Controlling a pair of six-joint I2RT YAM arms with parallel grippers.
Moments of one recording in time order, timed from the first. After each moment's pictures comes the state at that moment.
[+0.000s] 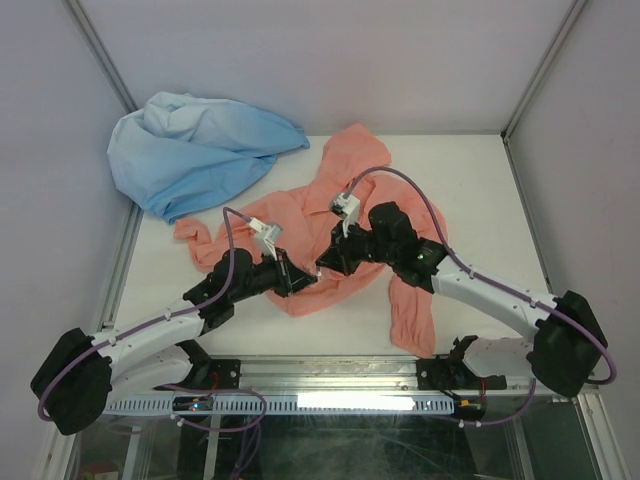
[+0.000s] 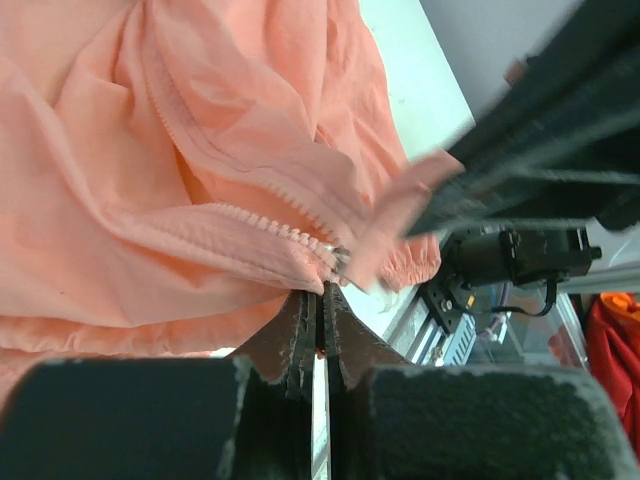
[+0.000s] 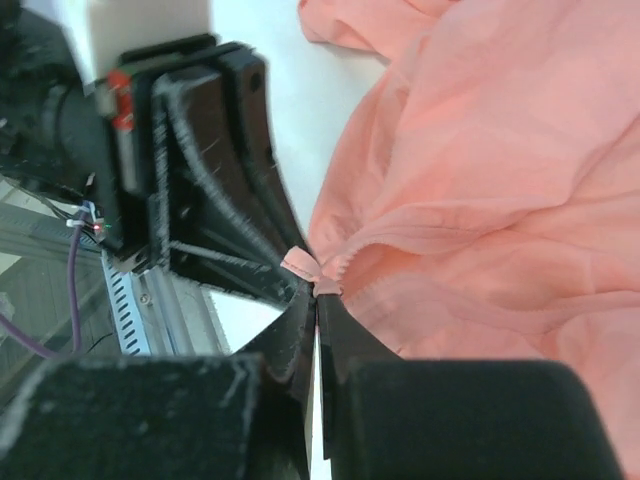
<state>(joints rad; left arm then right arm) -0.73 0.98 0.36 0.36 0.29 -0.73 0.82 1.21 0.81 -0.01 -0.43 0.23</state>
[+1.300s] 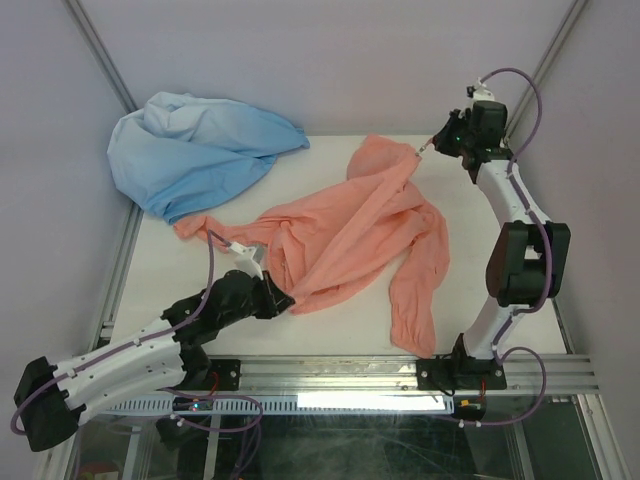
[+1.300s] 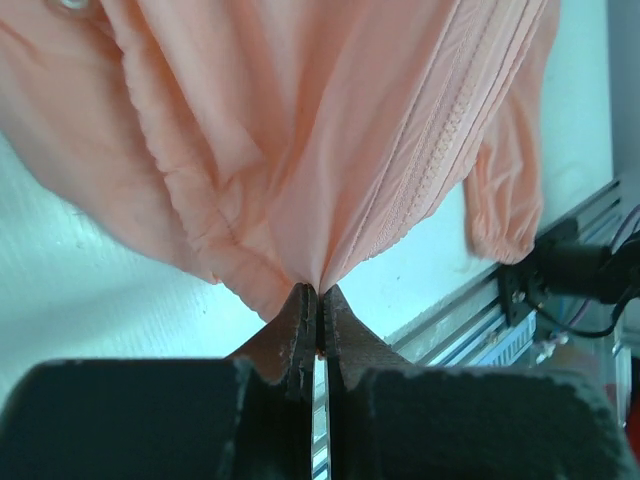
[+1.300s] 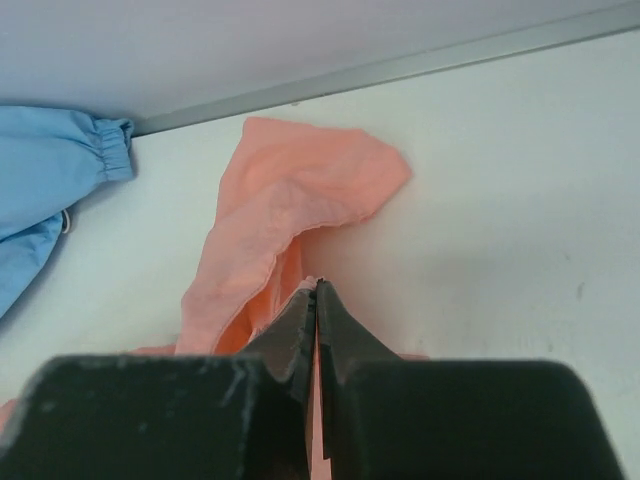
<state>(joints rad) -0.92 0.74 0.36 -0.23 -0.04 -0.87 0.02 1.78 1.49 -0.15 -0.17 0.30</state>
